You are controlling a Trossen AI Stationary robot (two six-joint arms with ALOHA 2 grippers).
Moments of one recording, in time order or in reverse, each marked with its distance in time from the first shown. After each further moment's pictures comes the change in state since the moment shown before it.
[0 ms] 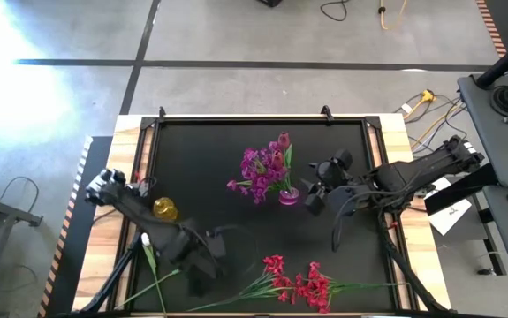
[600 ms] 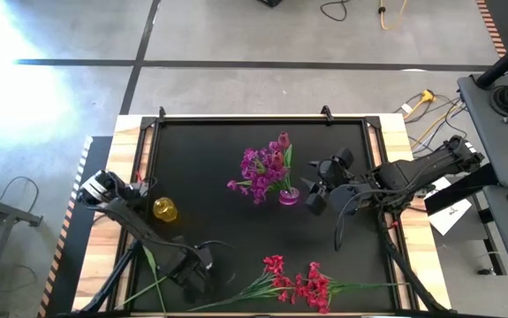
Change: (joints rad) left arm -0.112 -0.030 -0.595 0.497 0.085 -0.241; right arm 0.004 -0.001 0.028 -0.016 0.000 -0.007
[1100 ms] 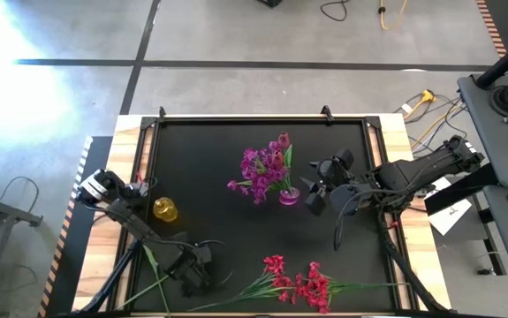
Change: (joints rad) left arm 0.000 -0.009 -0.164 0.176 -0.106 0.090; right arm 0.002 0.000 0.000 0.007 -0.003 0.030
